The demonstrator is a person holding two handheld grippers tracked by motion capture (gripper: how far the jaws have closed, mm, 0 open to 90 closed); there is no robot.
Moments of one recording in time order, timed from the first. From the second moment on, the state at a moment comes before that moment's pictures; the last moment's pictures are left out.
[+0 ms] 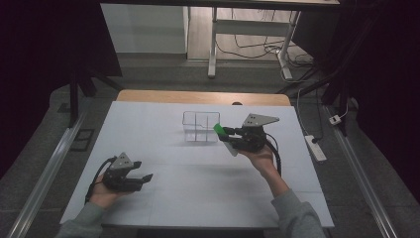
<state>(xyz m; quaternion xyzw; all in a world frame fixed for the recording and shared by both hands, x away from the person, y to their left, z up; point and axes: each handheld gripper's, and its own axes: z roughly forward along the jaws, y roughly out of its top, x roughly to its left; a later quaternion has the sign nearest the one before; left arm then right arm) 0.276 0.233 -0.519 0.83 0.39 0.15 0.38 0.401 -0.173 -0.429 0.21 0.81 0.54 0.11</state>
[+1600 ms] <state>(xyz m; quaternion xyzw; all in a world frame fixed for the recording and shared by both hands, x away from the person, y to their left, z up) 0.277 0.233 -0.519 0.83 0.39 0.15 0.38 0.446 -0.105 -0.381 0.21 0.77 0.58 0.14</state>
